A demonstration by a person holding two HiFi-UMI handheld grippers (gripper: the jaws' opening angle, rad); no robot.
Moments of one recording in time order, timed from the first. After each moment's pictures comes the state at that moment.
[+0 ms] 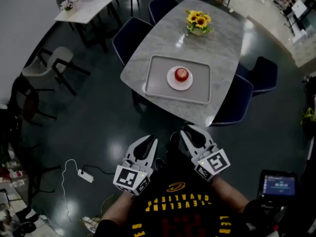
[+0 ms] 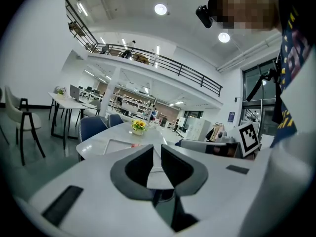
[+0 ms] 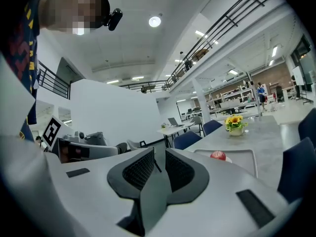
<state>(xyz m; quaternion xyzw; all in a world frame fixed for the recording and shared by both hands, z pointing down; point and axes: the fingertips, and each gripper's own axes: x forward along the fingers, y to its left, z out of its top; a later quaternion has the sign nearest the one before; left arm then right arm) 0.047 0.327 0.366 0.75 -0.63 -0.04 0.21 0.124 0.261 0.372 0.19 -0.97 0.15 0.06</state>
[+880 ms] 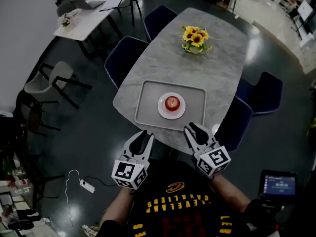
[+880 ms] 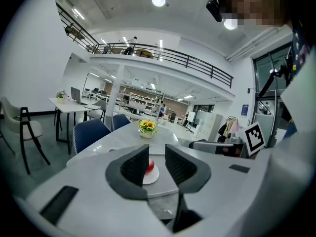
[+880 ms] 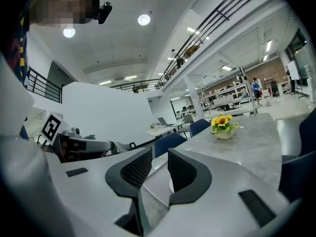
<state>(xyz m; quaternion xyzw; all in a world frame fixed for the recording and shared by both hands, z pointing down) 0.024 0.156 0.378 0.72 -0.67 0.00 0.21 0.139 0.073 0.395 0.21 -0.96 0.17 0.06</state>
